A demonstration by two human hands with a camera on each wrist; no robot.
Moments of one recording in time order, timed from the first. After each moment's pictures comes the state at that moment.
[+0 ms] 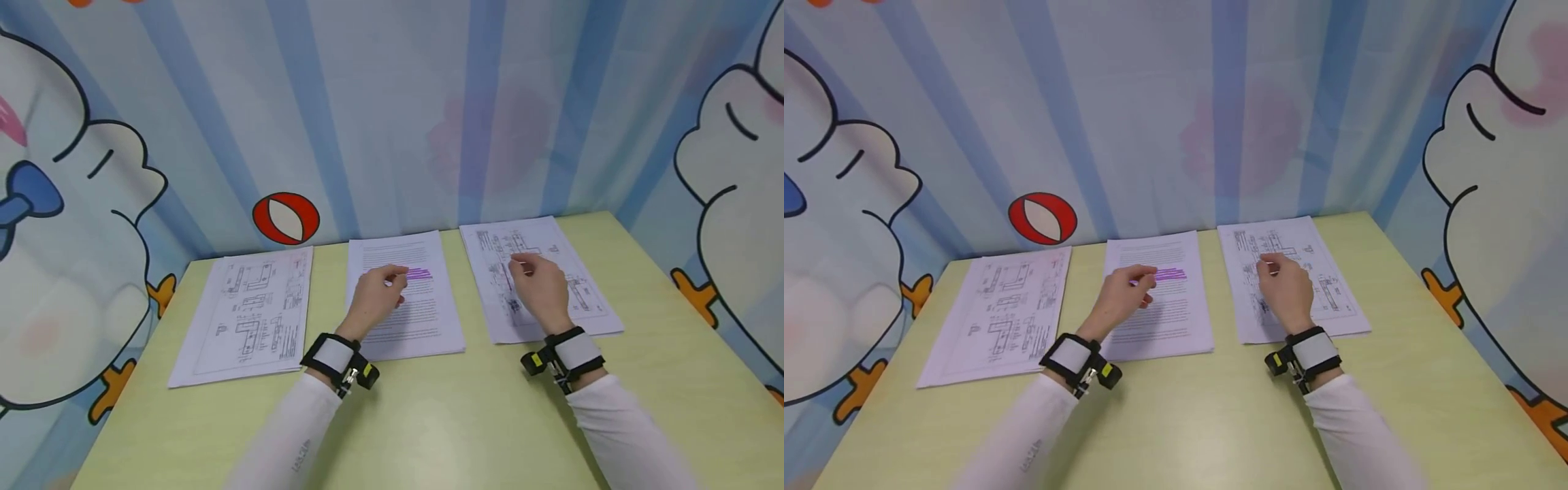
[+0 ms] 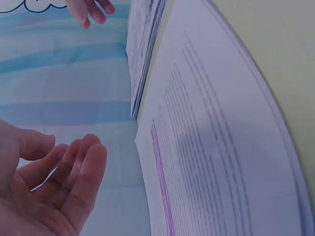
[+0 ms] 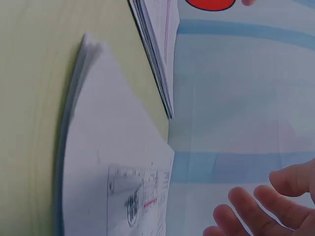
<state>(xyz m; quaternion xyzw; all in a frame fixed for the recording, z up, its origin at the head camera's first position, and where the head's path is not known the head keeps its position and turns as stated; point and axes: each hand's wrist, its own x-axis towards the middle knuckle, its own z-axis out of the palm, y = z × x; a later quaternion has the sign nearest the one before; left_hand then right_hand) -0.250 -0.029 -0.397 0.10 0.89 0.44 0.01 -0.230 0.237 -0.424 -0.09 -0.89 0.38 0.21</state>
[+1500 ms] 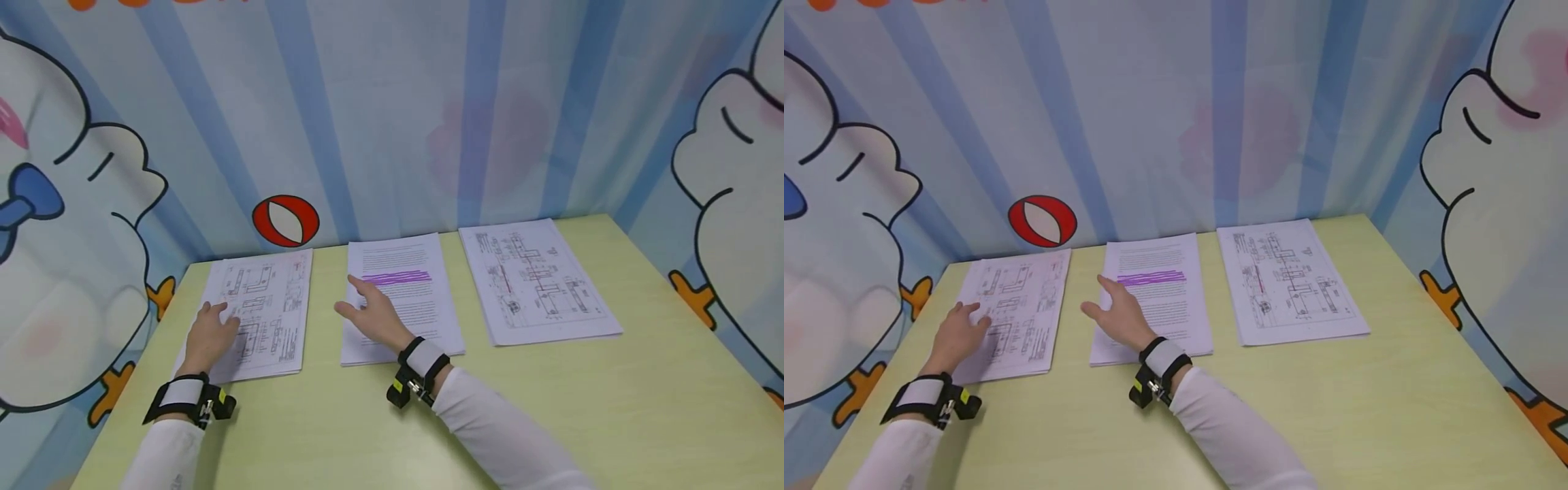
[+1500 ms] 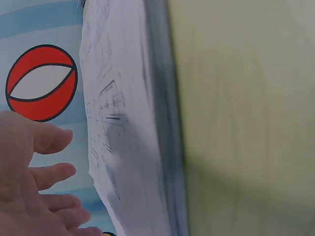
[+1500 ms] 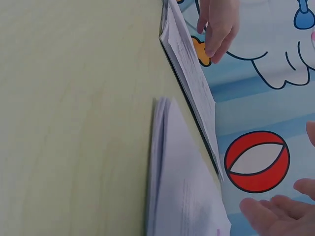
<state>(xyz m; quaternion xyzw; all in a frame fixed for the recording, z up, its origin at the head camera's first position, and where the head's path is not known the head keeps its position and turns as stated) -0.246 -0.288 -0.424 -0.11 0.97 0.23 0.00 -0.238 0.012 -0.431 0.13 -0.82 0.56 -0.04</state>
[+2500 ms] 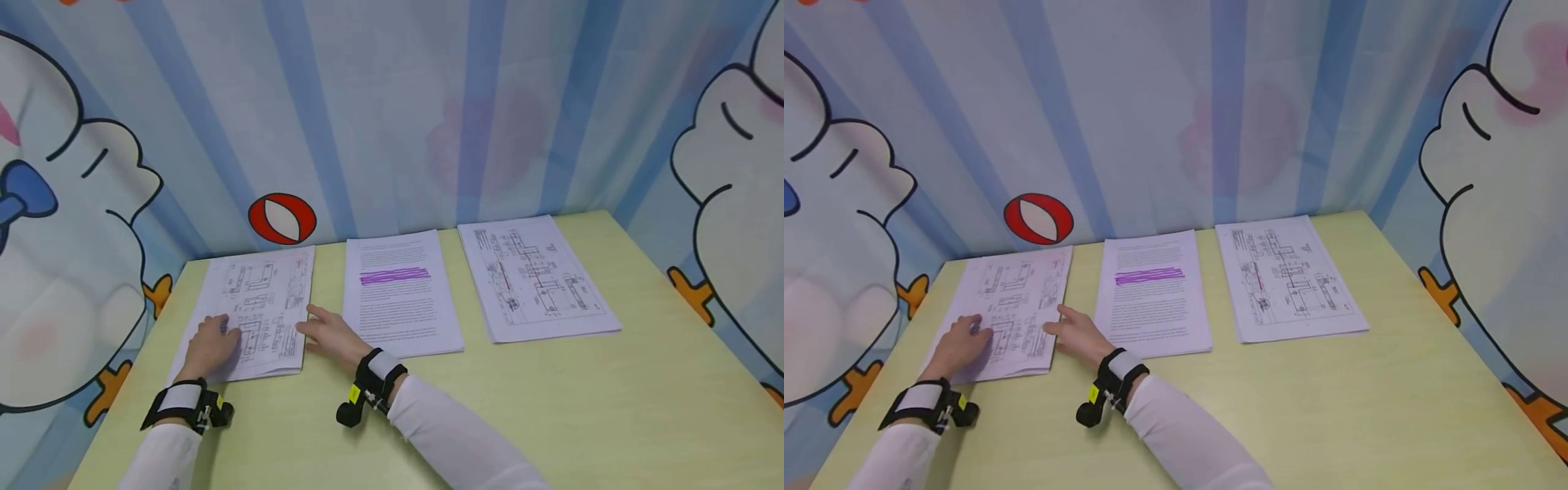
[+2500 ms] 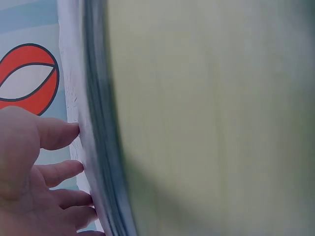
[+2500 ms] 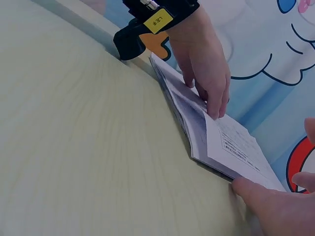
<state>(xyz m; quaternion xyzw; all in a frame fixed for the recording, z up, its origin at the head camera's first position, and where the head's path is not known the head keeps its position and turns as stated) -0.243 -0.296 -0.445 -0.12 0.96 0.23 0.07 -0.231 -0.060 -0.457 0.05 -0.59 0.76 -0.25</state>
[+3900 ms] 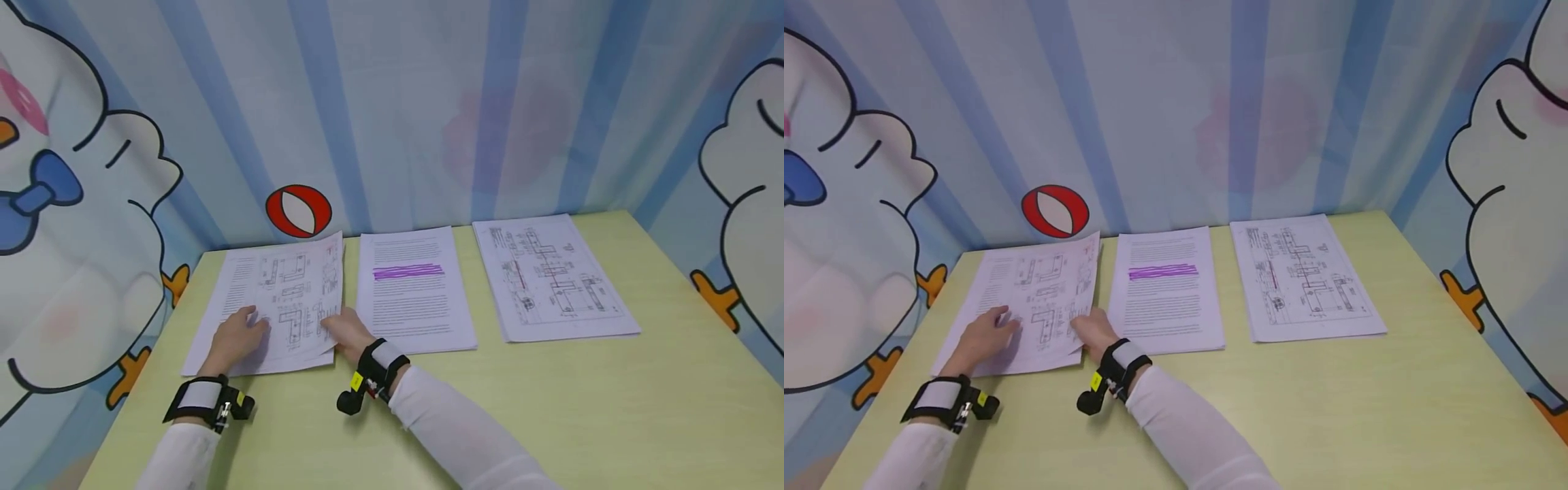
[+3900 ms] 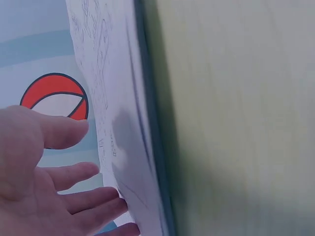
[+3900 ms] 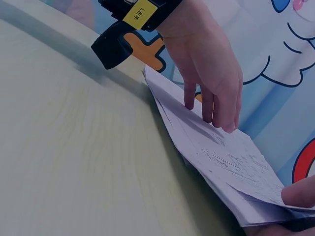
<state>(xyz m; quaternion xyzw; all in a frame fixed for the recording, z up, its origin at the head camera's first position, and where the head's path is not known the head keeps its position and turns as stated) -0.233 -0.277 -0.432 -0.11 0.96 0.25 0.11 -0.231 -0.071 -0.453 -0.04 -0.58 0.78 -0.24</state>
